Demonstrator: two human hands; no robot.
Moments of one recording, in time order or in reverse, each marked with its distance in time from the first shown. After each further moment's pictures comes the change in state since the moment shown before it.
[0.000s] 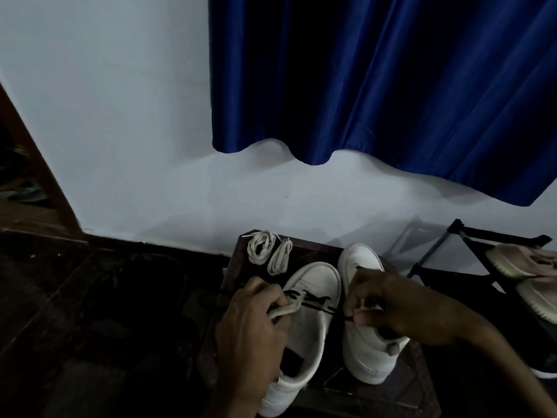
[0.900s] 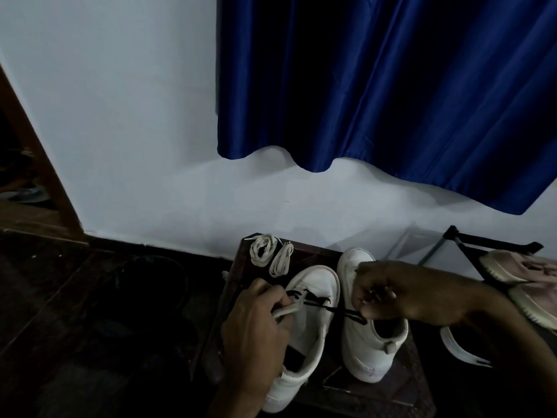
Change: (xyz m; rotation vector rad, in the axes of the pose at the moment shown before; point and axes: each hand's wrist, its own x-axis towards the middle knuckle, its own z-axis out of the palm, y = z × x) left_hand -0.002 0.000 0.000 -0.005 0.028 0.016; right_hand -0.011 -0.026 -0.035 0.008 -0.111 0.075
